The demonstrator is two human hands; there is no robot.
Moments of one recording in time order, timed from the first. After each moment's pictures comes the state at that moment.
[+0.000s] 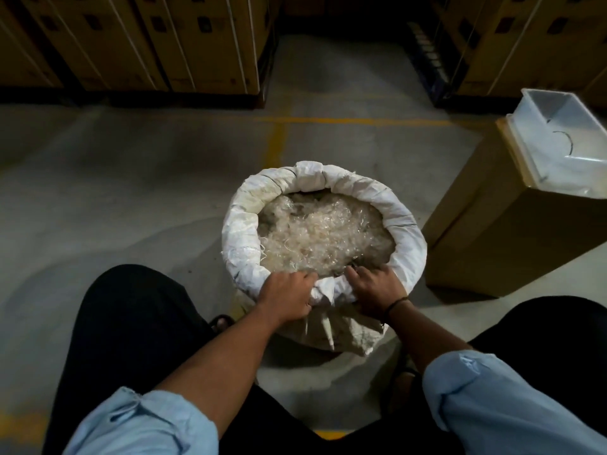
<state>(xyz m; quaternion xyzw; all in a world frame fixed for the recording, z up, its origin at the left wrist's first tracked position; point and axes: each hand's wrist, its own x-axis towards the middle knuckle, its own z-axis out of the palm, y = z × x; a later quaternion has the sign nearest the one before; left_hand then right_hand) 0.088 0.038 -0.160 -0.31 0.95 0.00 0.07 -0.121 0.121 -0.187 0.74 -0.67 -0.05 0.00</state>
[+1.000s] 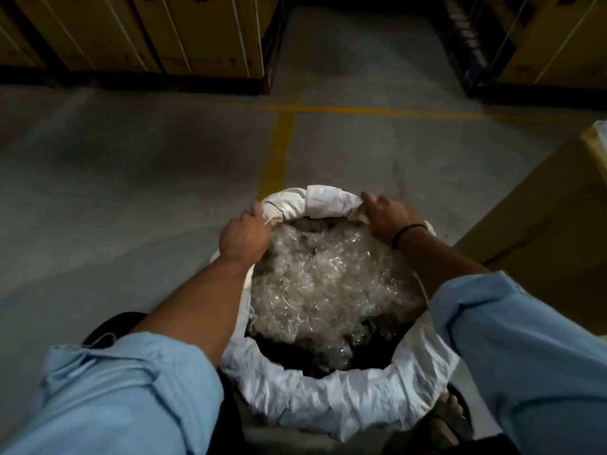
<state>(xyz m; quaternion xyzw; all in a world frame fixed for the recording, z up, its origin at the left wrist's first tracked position) 0.046 -0.205 -0.197 -0.58 0.81 0.06 0.00 -0.239 -0.114 -0.168 0.60 -0.79 0.00 -0.08</state>
